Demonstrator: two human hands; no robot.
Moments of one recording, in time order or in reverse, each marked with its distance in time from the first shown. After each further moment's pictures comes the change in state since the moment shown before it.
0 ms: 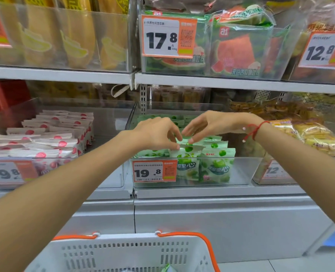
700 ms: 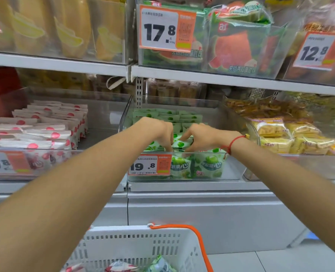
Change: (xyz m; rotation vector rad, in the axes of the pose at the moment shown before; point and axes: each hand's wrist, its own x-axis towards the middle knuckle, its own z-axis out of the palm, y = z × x) left_hand 0.041 0.008 0.014 0.225 -0.390 -0.133; right_hand 0.020 0.014 0.043 -0.457 0.148 0.059
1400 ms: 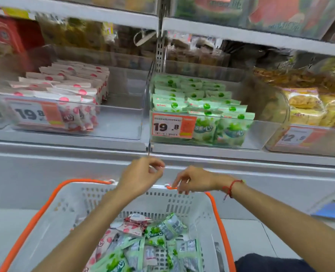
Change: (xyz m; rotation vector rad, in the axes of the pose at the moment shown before) left_hand -0.102 -0.015 0.208 -0.822 0.443 -0.154; right_hand -0.051 -0.064 0.163 0.566 -0.412 -0.055
